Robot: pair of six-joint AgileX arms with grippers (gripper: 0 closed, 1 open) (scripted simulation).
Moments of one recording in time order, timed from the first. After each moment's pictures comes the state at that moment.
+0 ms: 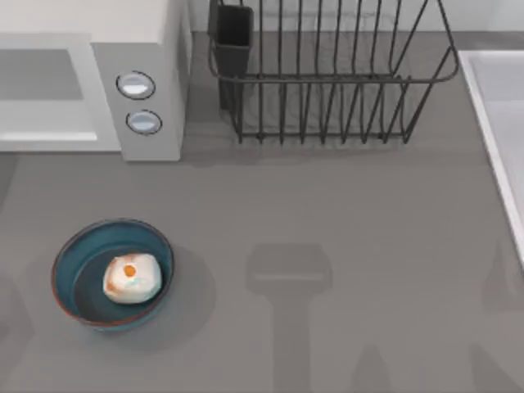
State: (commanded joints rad) left arm 0.96 1.62 1.35 -0.70 0.61 0.84; right arm 0.00 0.00 0.00 0.00 0.00 0.00
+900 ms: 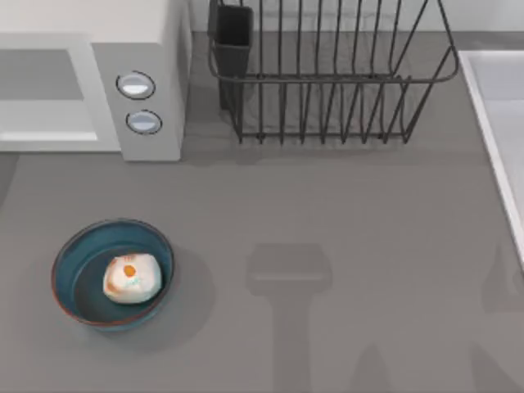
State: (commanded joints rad) left arm 1.05 1.82 1.28 -0.60 0.67 0.93; right arm 0.00 0.00 0.00 0.00 0.00 0.00
